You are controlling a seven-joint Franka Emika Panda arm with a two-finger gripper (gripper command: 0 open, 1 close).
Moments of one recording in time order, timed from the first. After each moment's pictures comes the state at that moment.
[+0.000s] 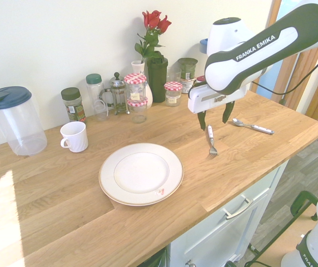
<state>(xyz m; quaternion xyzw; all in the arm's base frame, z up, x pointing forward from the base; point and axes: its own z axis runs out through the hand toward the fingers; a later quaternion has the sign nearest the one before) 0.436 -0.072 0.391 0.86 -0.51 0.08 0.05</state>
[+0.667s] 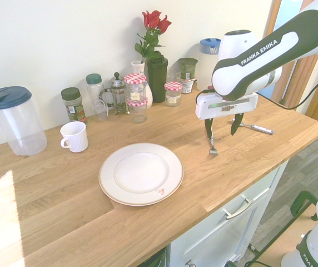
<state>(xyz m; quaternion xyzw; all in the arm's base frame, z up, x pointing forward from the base) 0.418 -0.082 0.357 0.81 -0.59 0.04 0.01</state>
